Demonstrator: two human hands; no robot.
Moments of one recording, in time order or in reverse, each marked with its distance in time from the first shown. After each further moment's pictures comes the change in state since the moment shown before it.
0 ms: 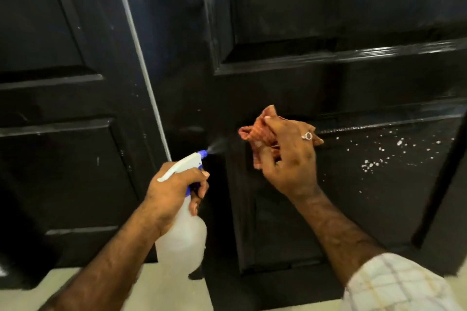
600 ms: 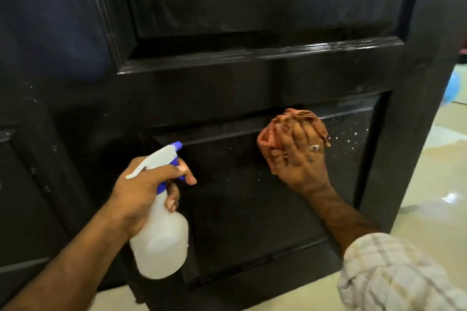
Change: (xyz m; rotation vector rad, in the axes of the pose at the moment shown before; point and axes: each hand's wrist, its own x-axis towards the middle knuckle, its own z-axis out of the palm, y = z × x) left_hand 0.023 0.007 0.102 -0.053 -0.203 0.082; right_hand -0.039 0.168 -0.093 -0.400 0.018 -0.192
